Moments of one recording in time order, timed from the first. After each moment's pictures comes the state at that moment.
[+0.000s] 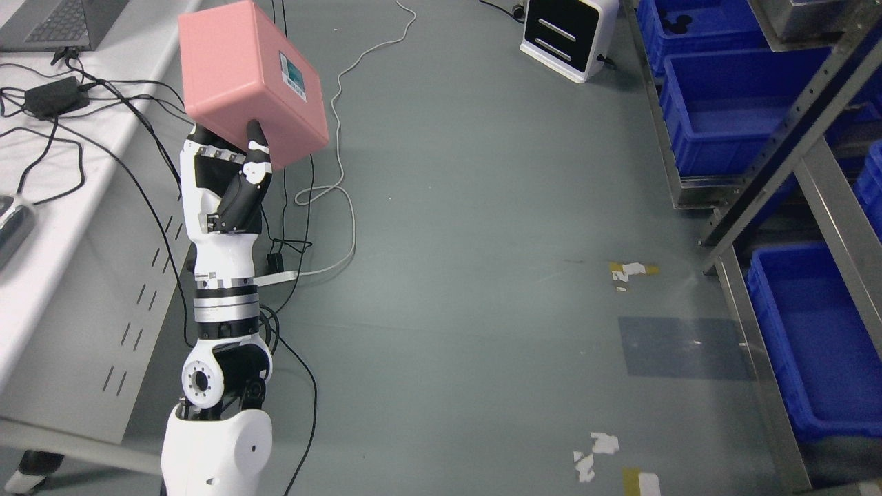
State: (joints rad) left arm -0.35 0.00 -0.07 -1.59 0.45 -0.38 -0.11; right arm 0.00 0.00 0.00 0.00 0.00 0.02 -0.04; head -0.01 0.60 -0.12
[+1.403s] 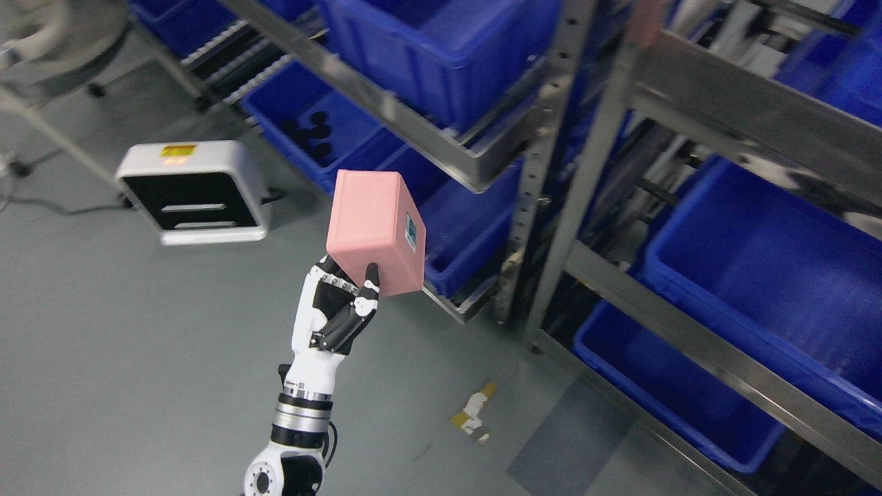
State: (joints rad) left arm -0.07 0.00 -0.25 -1.56 0.45 -0.40 -0.21; right arm 0.00 0.00 0.00 0.00 0.00 0.02 -0.04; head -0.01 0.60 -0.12
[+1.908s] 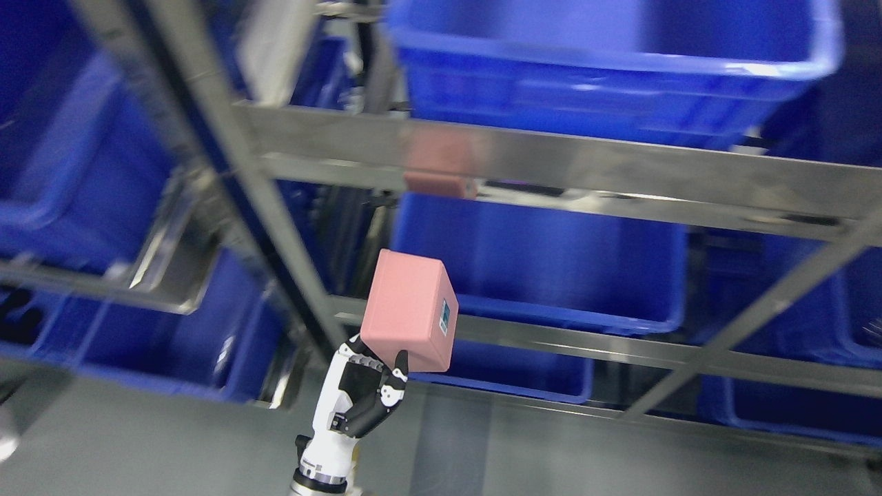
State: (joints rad) left arm 0.09 0.03 -0.30 -1.54 0.41 -0.58 -0.32; right arm 0.00 0.00 0.00 0.00 0.00 0.02 -0.04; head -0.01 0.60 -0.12
